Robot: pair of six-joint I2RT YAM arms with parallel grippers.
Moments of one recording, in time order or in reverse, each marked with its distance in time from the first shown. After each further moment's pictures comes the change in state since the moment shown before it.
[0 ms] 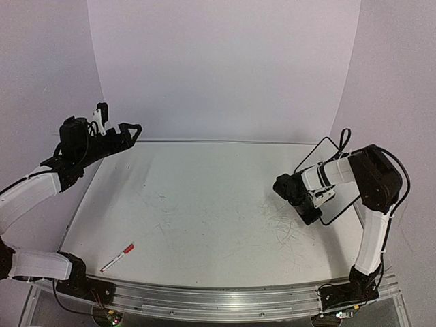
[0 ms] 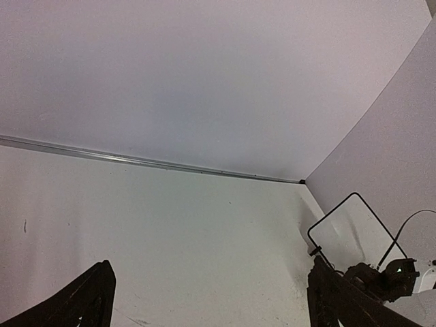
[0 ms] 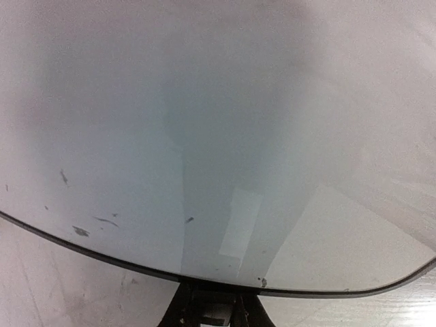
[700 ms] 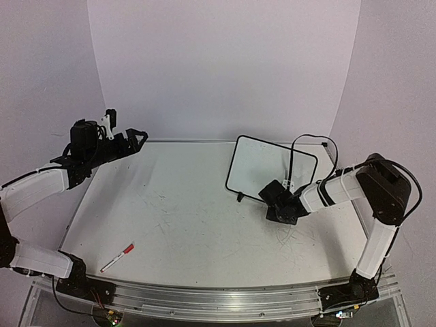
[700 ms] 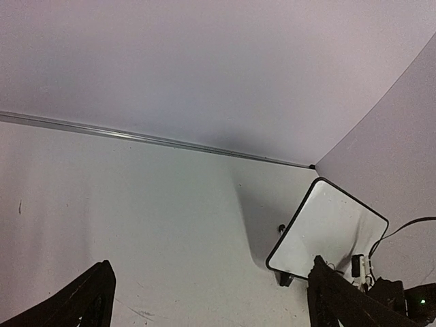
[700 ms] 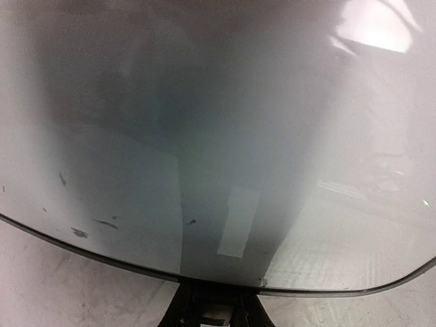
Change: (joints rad) left arm -0.008 0.096 0.000 0.008 0.000 -0.006; right arm 0.221 -0.129 -0.204 0.582 -0.114 -0.868
